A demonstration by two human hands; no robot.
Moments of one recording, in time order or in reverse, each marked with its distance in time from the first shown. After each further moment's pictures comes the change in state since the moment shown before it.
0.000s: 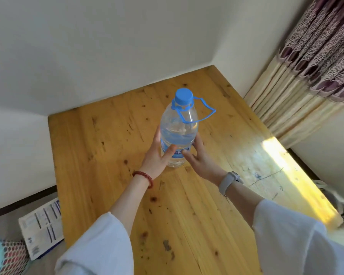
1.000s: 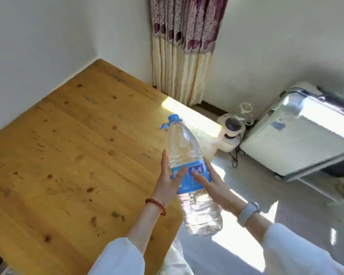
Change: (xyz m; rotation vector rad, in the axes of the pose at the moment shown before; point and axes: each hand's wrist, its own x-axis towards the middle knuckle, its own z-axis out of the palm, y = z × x) left_hand -0.192 0.077 0.194 -0.106 -0.574 -0.137; right_hand -0.325 0.011 -0.063 0.439 0.494 0.400
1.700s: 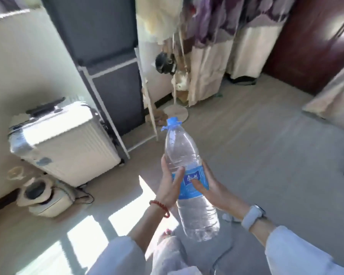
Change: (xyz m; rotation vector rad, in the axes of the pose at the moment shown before) left_hand -0.229 -0.002 0.617 0.453 -1.126 0.183; right_hand -0.504 0.220 -0.338 0.188 1.096 0.235
